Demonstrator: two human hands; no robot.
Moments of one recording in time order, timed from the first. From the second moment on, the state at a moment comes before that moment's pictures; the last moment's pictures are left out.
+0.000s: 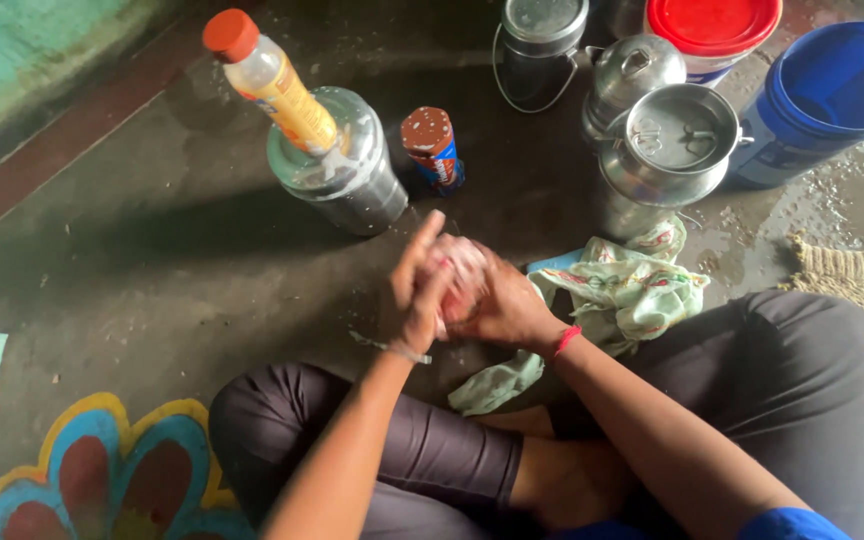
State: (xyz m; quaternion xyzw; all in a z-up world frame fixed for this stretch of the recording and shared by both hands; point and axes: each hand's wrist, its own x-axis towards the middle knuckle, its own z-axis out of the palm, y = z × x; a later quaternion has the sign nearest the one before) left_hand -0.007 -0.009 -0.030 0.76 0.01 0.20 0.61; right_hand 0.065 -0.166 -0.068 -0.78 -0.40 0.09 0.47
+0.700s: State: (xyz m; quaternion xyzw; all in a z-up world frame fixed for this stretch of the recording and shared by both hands) left_hand 0.014 0.012 -0.050 0.93 0.00 0.17 0.33; right_hand 0.067 -0.170 -0.061 -0.80 -0.34 0.26 0.42
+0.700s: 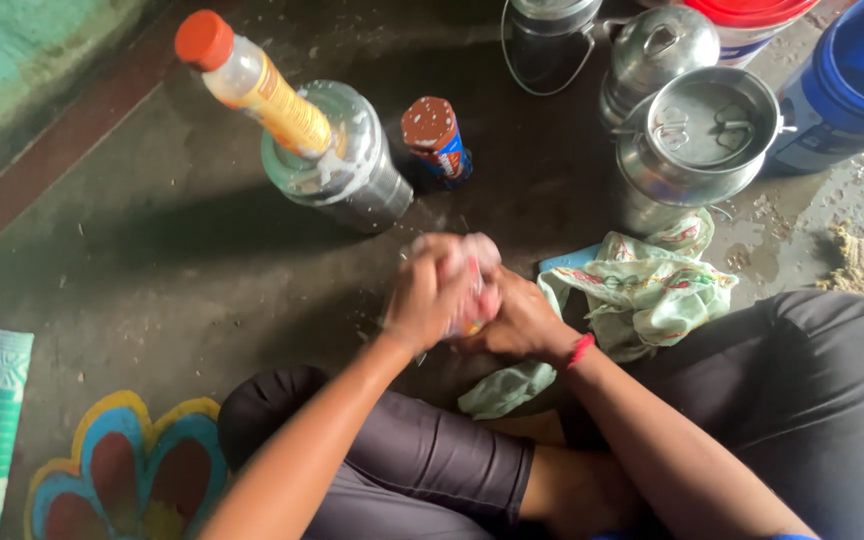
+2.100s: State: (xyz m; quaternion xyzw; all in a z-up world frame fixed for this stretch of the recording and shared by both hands) left_hand 0.051 0.037 -0.103 0.68 0.25 0.06 0.68; right_hand 0.070 -0.172 -0.021 -0.84 -0.38 0.10 0.38
